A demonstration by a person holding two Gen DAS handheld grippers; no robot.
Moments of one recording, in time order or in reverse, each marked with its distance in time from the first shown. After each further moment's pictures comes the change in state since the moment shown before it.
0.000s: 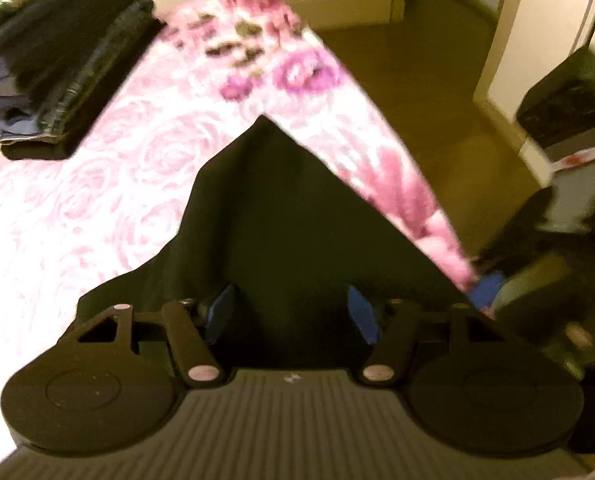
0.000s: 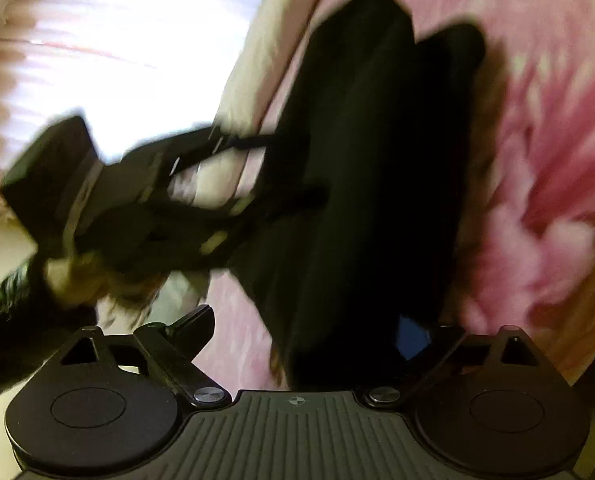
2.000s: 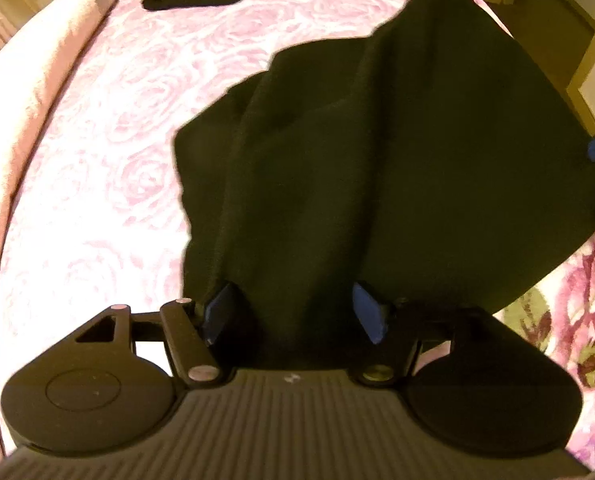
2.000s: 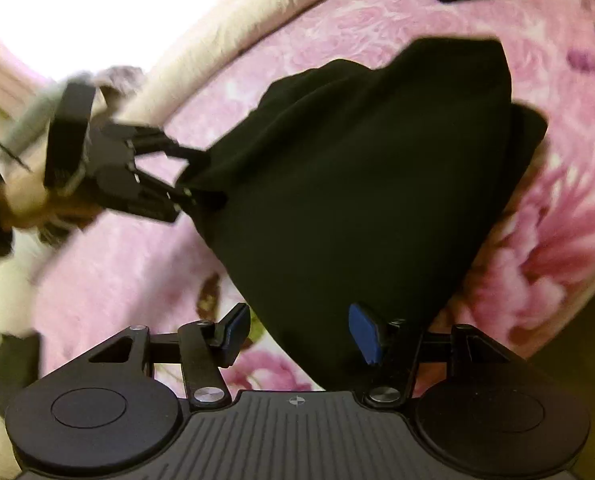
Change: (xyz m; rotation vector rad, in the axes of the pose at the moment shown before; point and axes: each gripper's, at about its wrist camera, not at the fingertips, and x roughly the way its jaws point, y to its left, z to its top) left arm -0.073 0.071 -0.166 -0.284 0.097 0.213; right arm 0.085 0.123 -0.034 -0.381 0.116 -0.491
